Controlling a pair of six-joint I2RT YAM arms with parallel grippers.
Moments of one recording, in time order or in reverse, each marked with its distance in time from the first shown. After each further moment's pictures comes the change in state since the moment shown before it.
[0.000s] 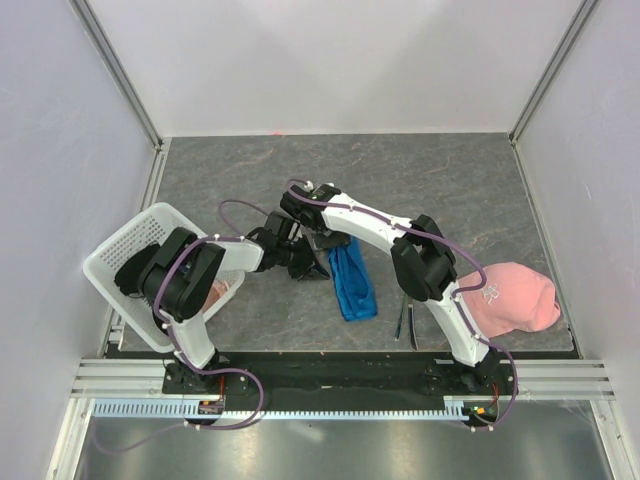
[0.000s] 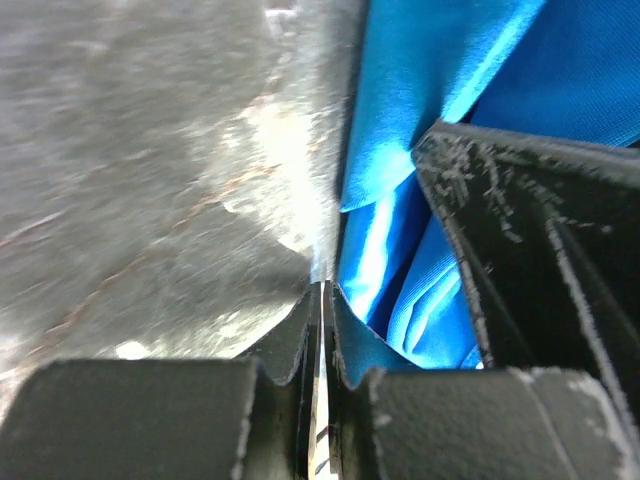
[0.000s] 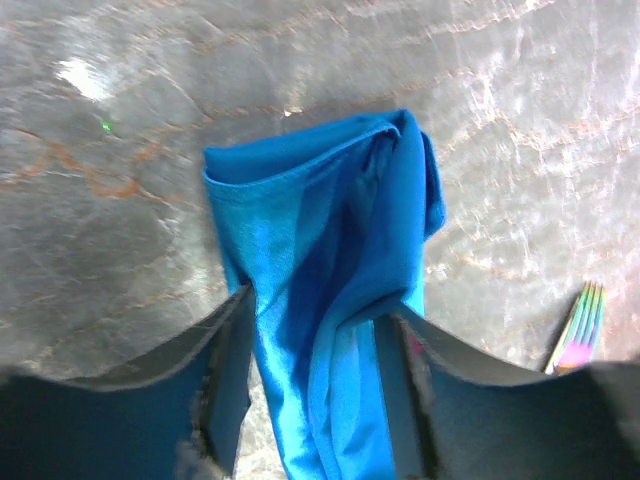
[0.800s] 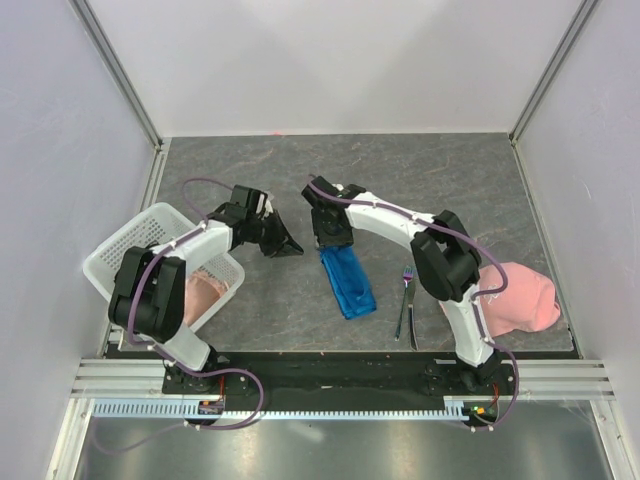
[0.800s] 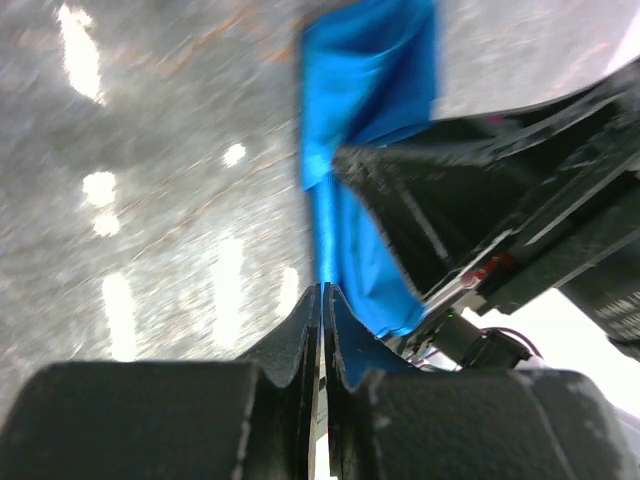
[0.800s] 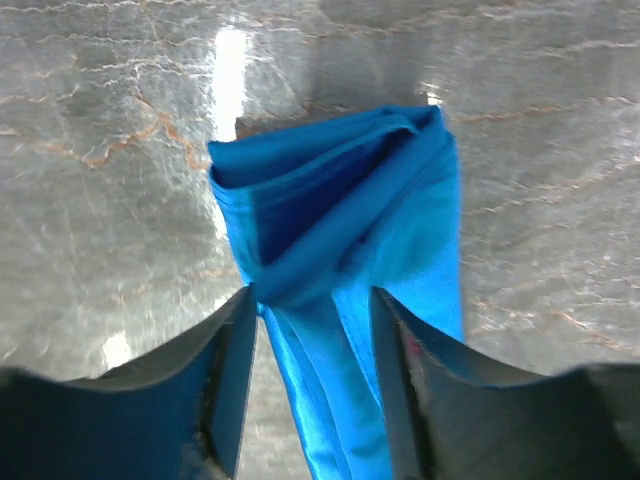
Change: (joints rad) left arm 0.203 -0.198 0.122 -0.384 0.011 0.156; right arm -0.085 -0.135 -0.247 0.321 -0.316 -0.111
